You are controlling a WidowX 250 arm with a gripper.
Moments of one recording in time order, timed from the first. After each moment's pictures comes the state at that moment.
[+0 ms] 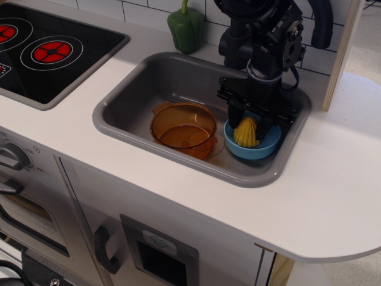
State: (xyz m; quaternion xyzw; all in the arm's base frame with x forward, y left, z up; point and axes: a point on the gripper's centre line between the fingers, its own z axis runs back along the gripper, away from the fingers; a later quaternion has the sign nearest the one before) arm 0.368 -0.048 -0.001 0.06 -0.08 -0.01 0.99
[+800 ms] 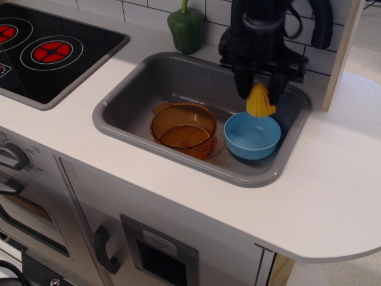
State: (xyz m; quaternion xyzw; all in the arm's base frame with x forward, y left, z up) arm 0.377 -0.034 0.059 -0.04 -0.09 0.04 0.99
